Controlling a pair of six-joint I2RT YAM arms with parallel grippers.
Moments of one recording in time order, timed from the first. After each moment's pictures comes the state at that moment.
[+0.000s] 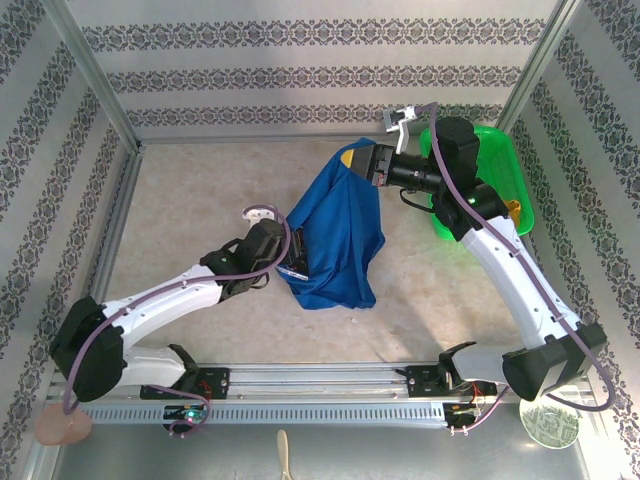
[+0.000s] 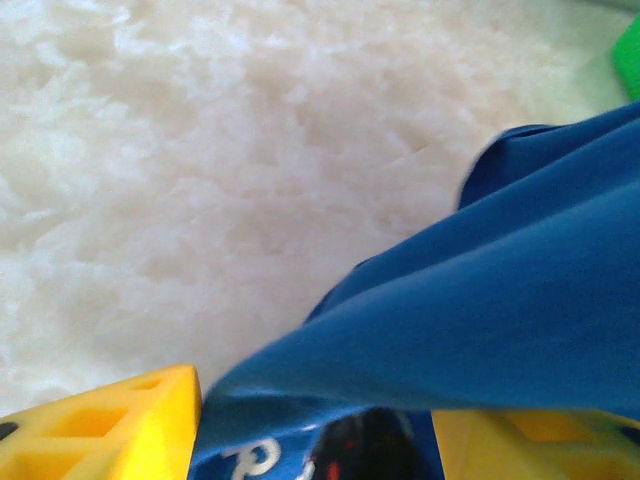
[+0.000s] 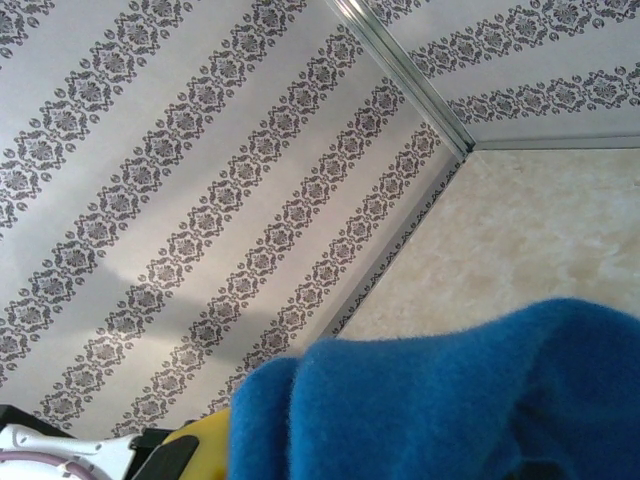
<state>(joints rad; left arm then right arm) -0.73 1.30 0.83 -0.26 -0.38 -0.68 0.36 1.29 1.40 -0.27 -0.77 0.68</state>
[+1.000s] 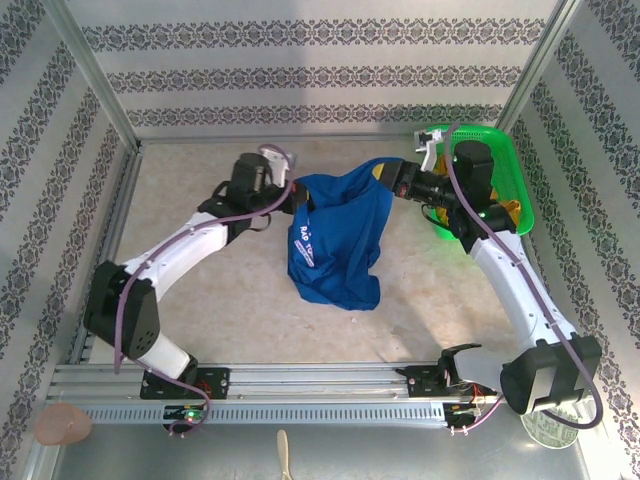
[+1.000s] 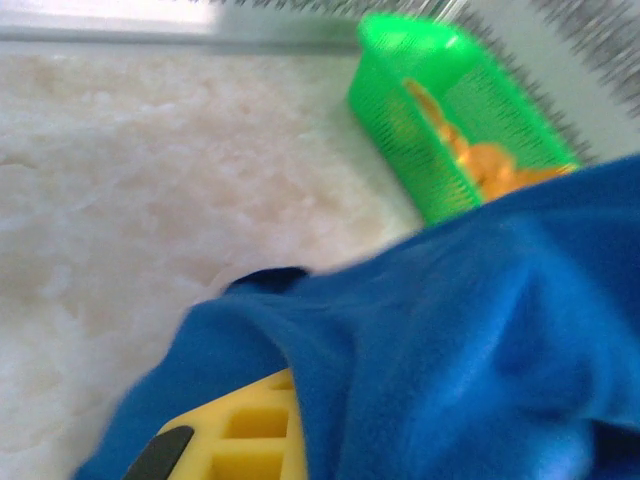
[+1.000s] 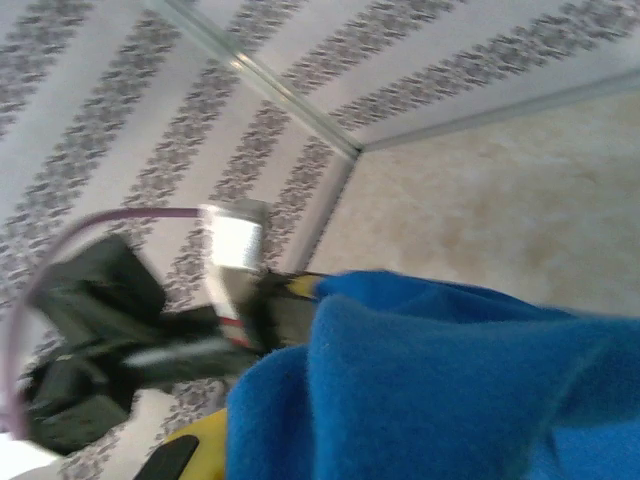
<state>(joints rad) -0.43 1.53 1.18 -0.11 0.35 -0.38 0.17 1.22 1.12 -0.21 -0.76 0.68</state>
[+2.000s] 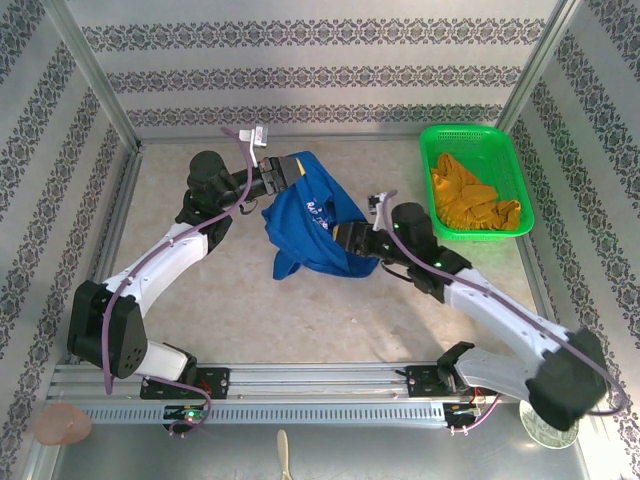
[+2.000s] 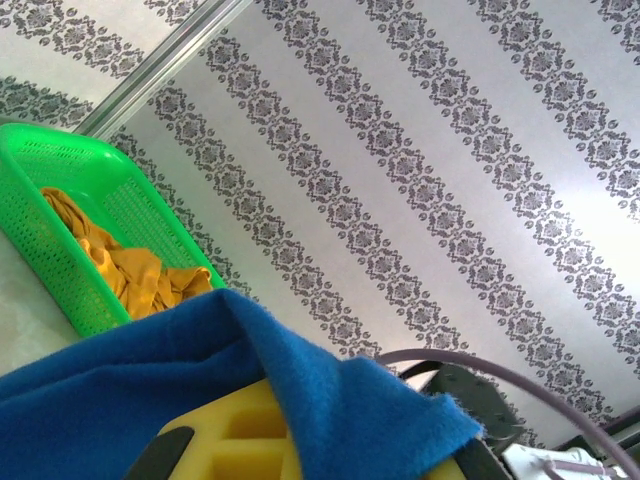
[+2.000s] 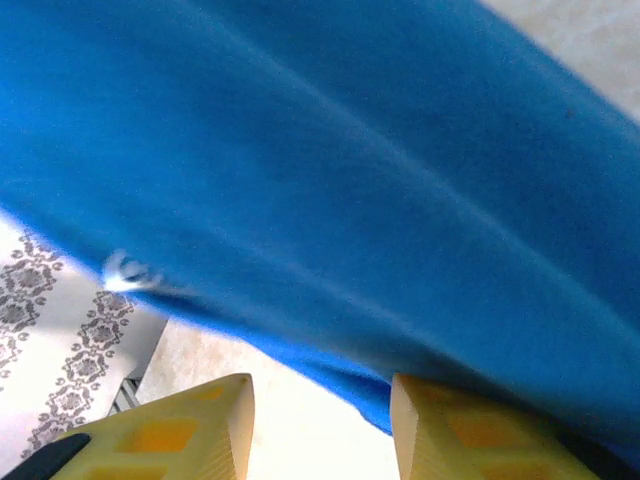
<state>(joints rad) -0.35 1.43 1.07 0.55 0.81 -1.02 0.57 1.14 0.76 -0.03 -0.34 0.73</state>
